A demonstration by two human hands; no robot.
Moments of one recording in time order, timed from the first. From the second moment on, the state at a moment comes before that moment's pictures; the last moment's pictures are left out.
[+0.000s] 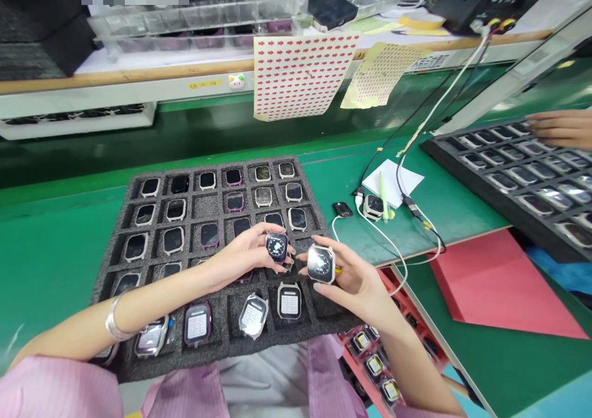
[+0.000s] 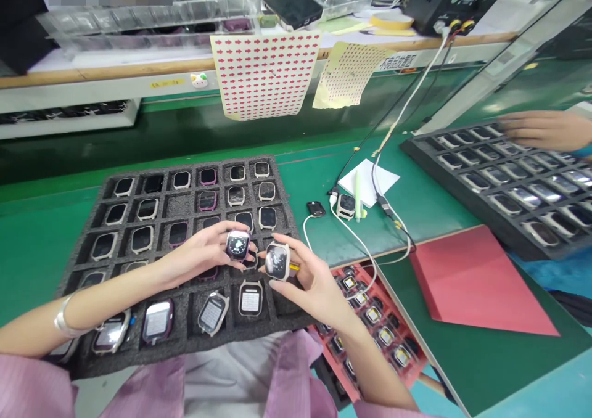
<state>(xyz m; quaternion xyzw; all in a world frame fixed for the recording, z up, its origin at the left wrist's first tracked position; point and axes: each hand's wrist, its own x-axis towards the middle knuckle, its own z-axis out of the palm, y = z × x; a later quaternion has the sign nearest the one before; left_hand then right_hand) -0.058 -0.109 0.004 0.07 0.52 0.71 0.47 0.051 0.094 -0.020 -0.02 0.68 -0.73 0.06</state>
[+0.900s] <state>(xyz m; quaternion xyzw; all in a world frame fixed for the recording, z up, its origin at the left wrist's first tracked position) -0.053 -0.111 -0.009 0.19 0.68 0.61 0.37 0.059 0.086 -0.007 0.02 0.56 -0.82 0.10</state>
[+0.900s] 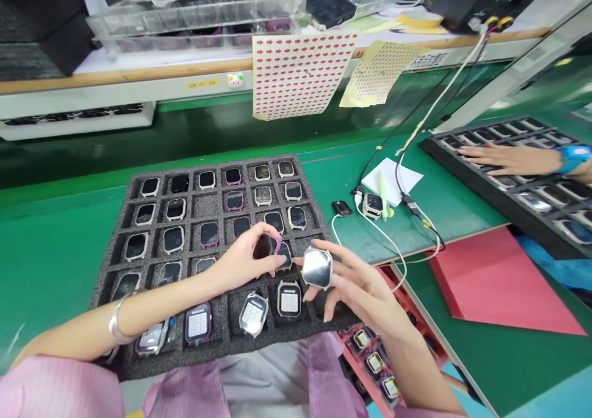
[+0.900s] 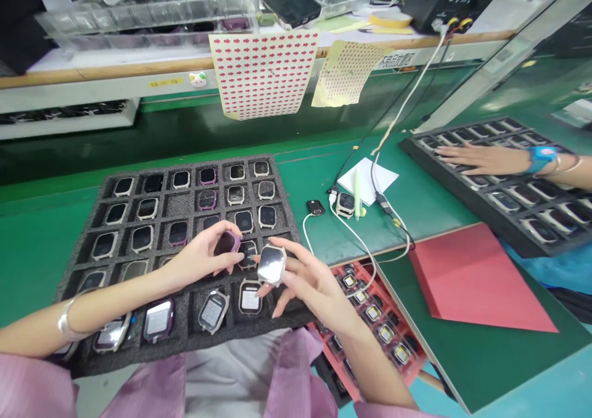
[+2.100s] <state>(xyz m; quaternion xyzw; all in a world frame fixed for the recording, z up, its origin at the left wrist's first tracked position) -0.050 -0.116 -0.005 0.29 0.73 0.54 0.30 0.053 0.084 -0.023 0.00 0.53 -0.84 0.06</state>
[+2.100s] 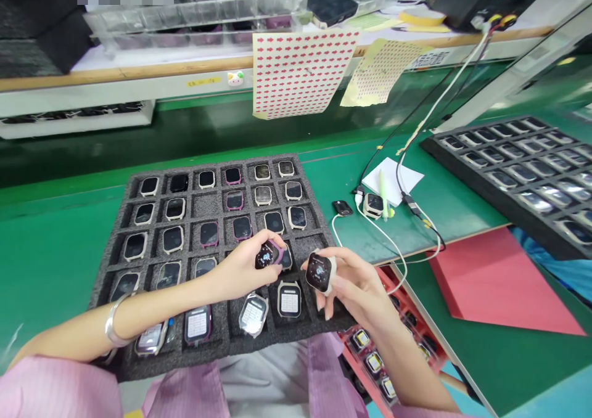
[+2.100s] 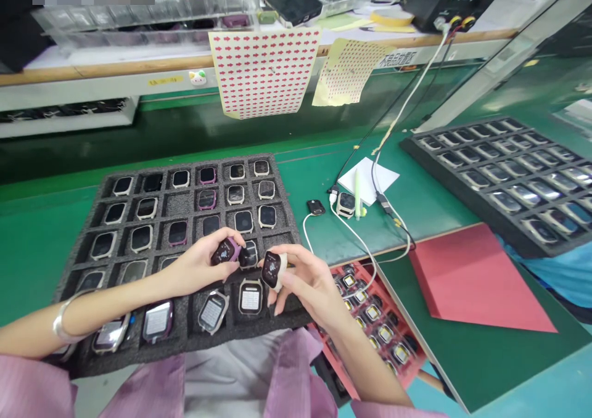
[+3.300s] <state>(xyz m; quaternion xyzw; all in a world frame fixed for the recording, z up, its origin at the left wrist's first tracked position) -0.054 -0.119 -0.004 0.30 0.74 0.53 0.28 0.053 0.082 -0.015 0.04 0.55 -0.84 0.02</state>
